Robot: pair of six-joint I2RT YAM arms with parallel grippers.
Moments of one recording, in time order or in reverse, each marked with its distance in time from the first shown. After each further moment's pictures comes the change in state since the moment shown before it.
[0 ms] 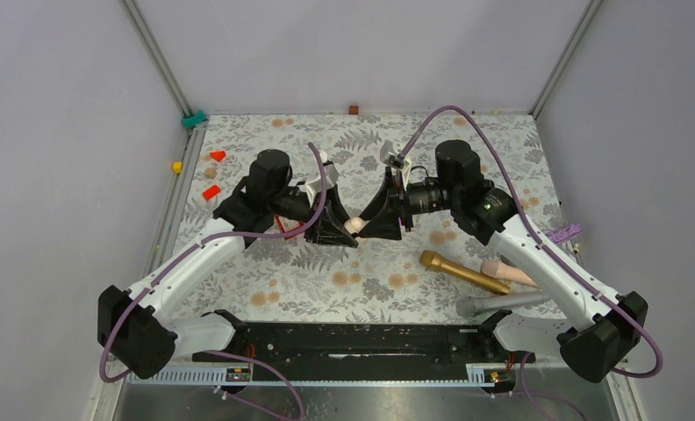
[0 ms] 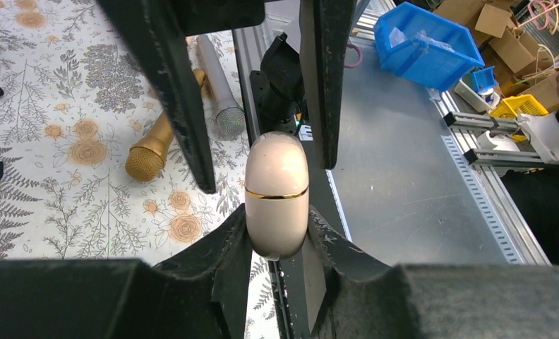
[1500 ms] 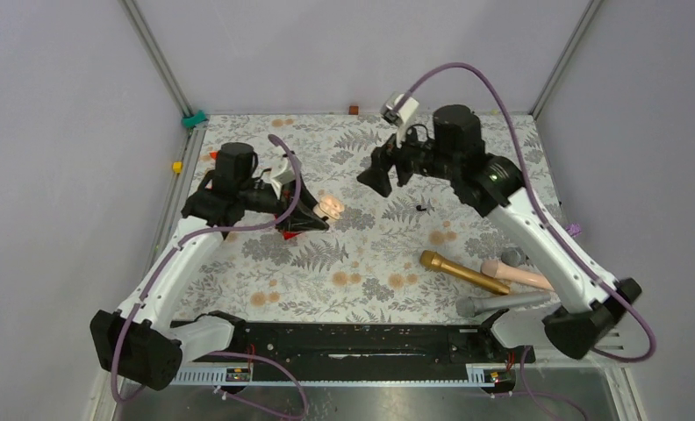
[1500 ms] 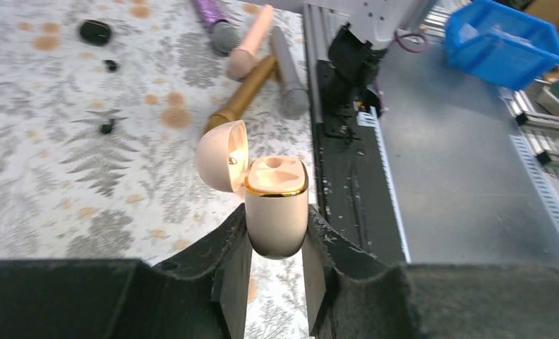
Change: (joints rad) left arm 0.211 -0.052 0.041 -0.286 0.050 0.296; right arm 0.004 0.093 0.340 -0.231 0.570 -0.185
